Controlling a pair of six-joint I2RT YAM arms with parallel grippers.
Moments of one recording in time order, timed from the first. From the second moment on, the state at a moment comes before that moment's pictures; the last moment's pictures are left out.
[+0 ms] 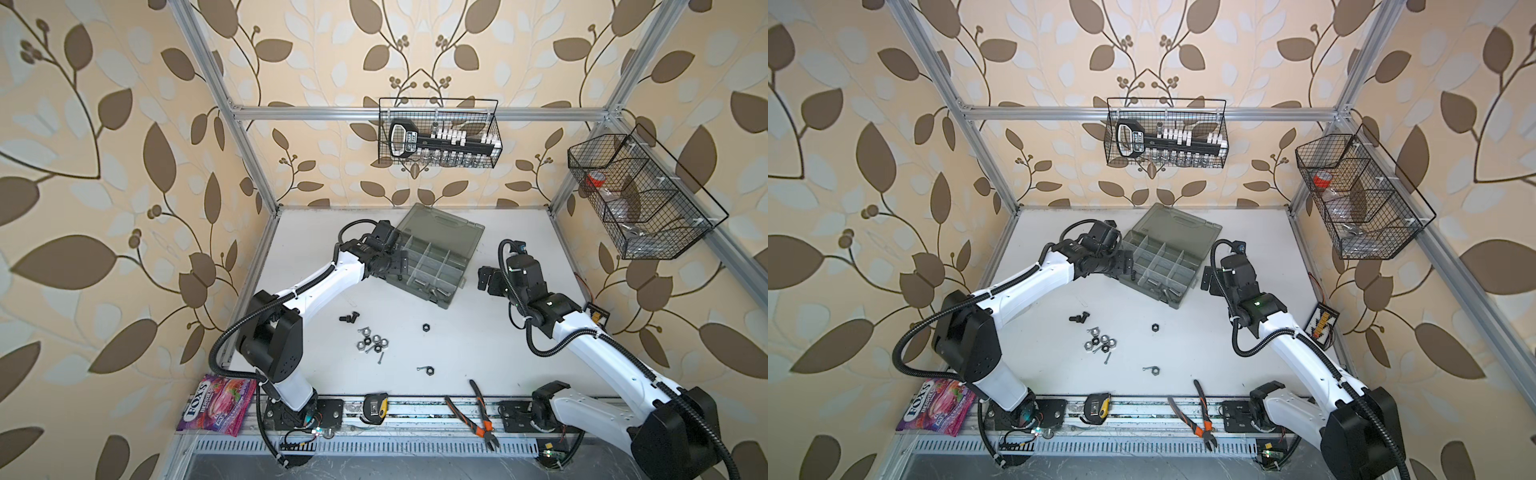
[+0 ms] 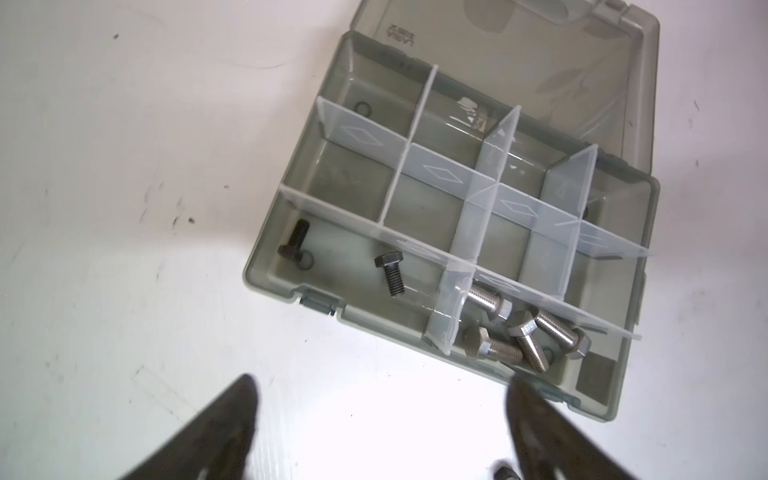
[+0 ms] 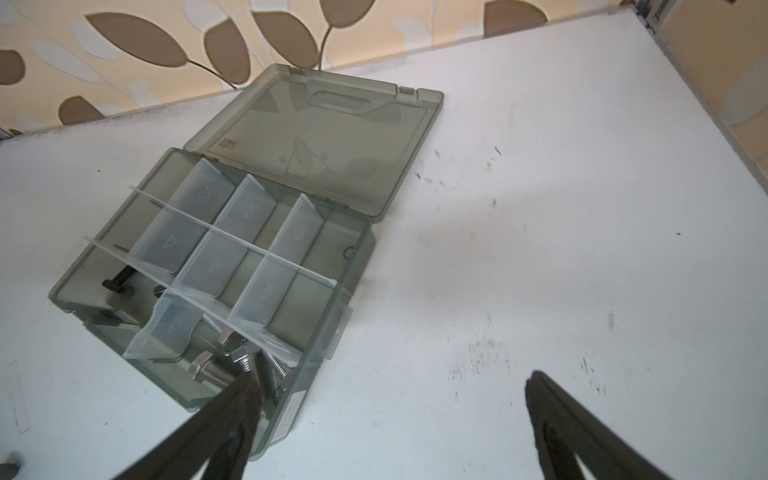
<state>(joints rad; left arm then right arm) -0.55 1.62 1.32 -0.64 -0.13 -0.49 0.32 1.10 0.76 -0.34 0.26 0.40</state>
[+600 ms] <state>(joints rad) -0.43 1.37 0.97 -0.86 -0.22 -0.84 0.24 1.10 0.73 -0.36 0.21 0.40</state>
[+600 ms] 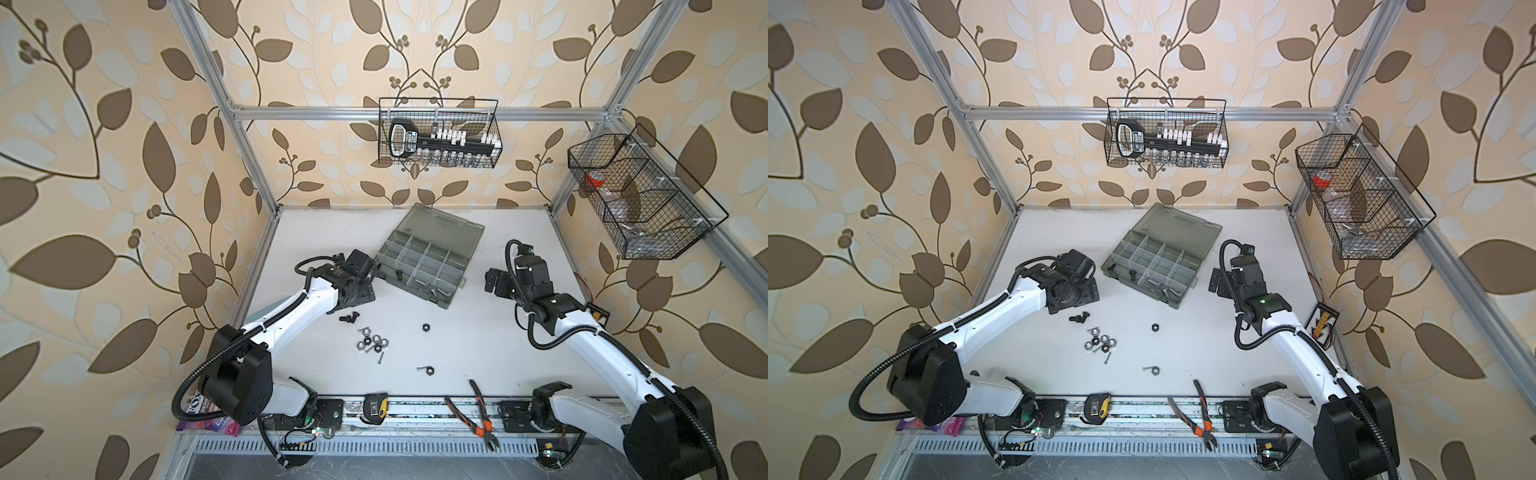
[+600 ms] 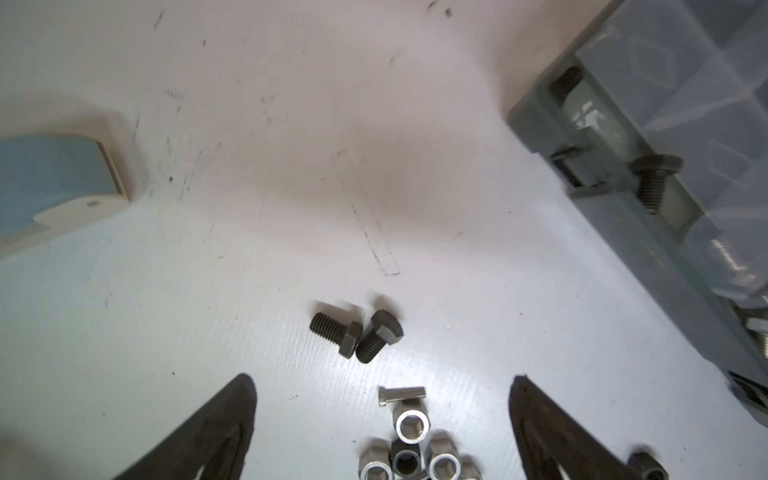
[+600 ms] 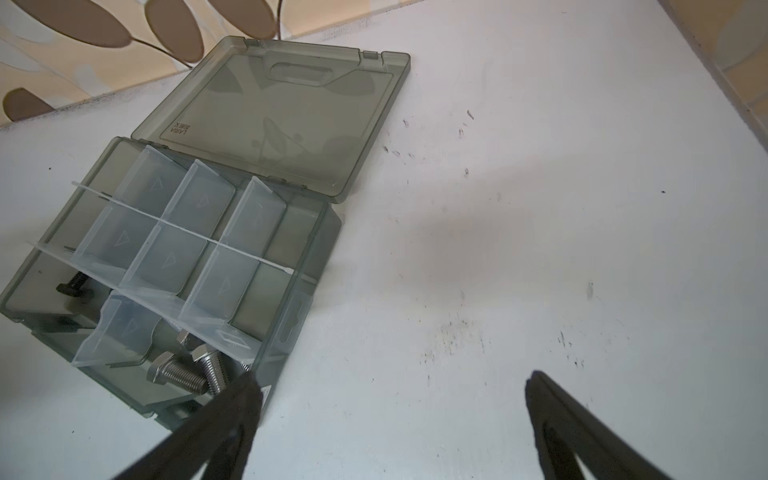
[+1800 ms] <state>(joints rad) -0.22 1.40 0.84 -0.81 -0.06 -1.22 0.23 1.05 0.72 -0.37 0.24 0.37</state>
